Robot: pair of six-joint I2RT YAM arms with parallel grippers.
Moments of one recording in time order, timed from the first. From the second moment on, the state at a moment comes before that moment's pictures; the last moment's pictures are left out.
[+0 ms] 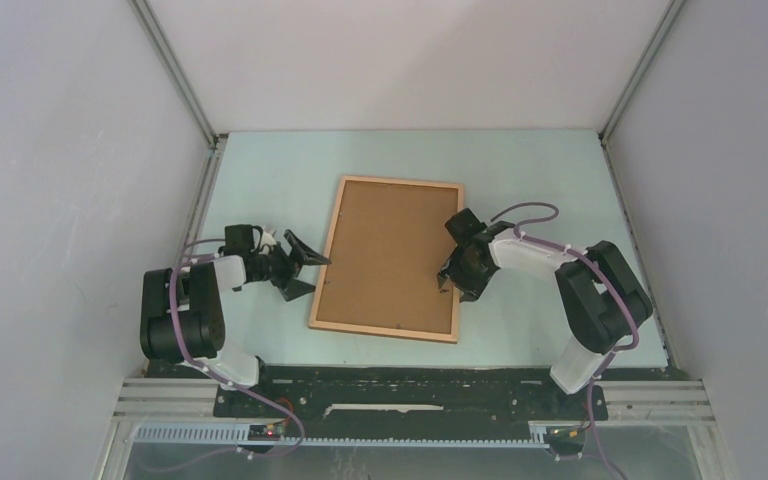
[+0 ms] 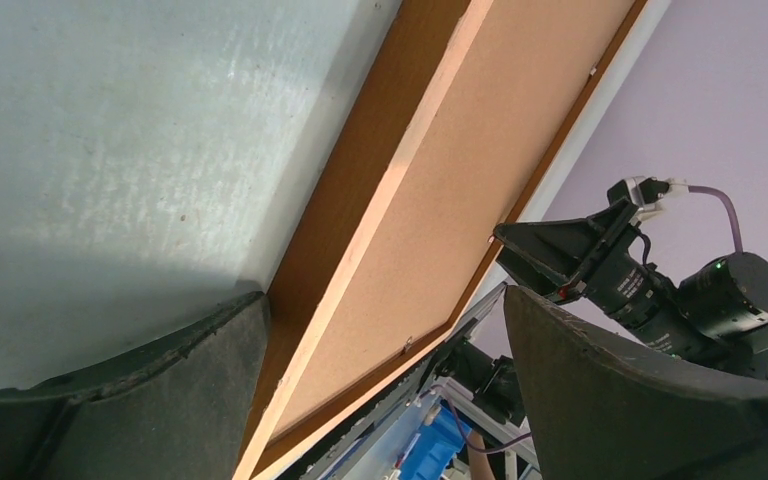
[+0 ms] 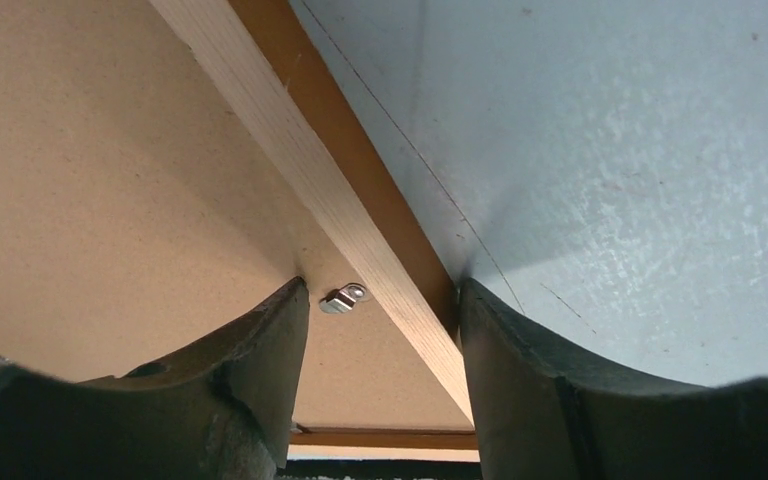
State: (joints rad) left arm 0.15 1.56 0.61 -0.14 0.80 -0.71; right arm 0.56 1.69 0.99 -0.62 -0.02 1.15
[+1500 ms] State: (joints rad) left arm 0.16 1.56 0.59 -0.11 0.82 -0.73; right arm 0.57 1.74 1.08 -0.69 -0.05 0.42
